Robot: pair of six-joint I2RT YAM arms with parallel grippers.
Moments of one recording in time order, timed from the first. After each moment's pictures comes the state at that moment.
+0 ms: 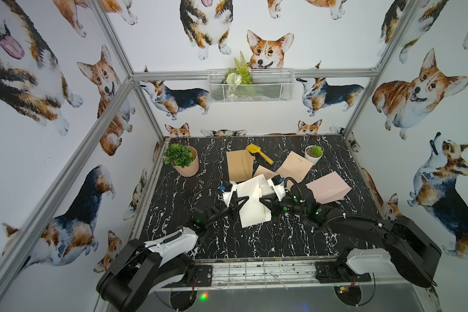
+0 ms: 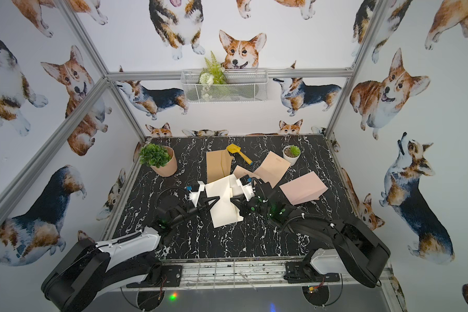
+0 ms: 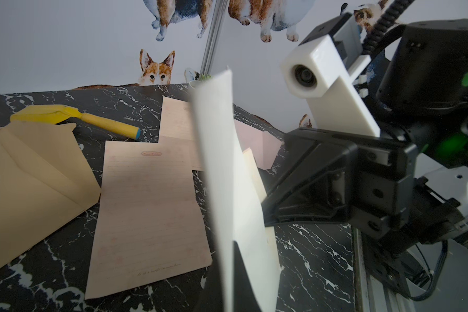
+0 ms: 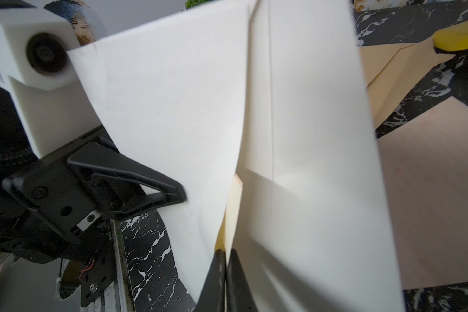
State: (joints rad) left arm -0.56 1.15 0.25 0.78 0.50 -0.27; right arm 0.82 1.28 0.55 0.35 -0.31 0.36
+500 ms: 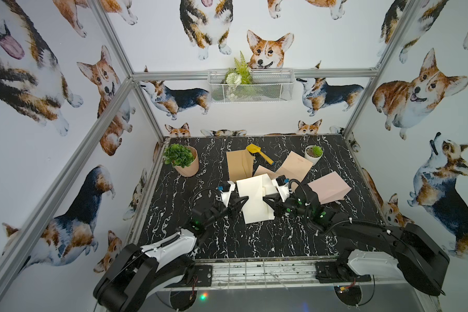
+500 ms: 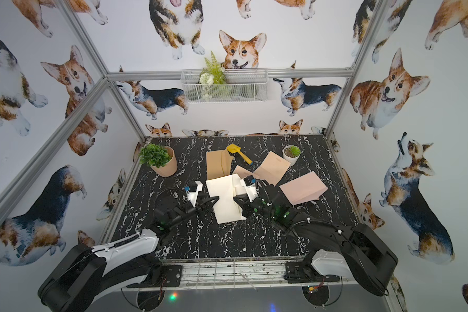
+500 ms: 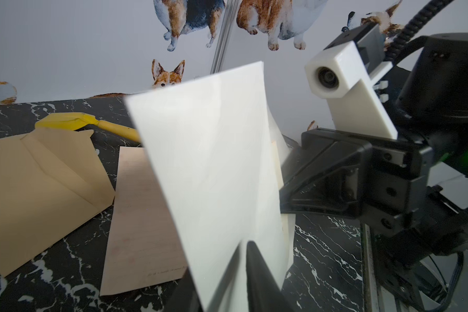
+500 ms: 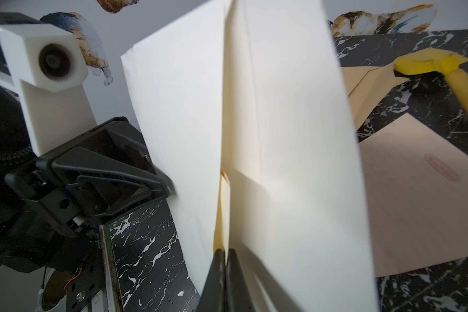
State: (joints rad) left arm -0.56 1.11 0.23 0.76 0.45 -0.27; right arm 0.82 1.20 0.51 0.35 -0.24 0.34
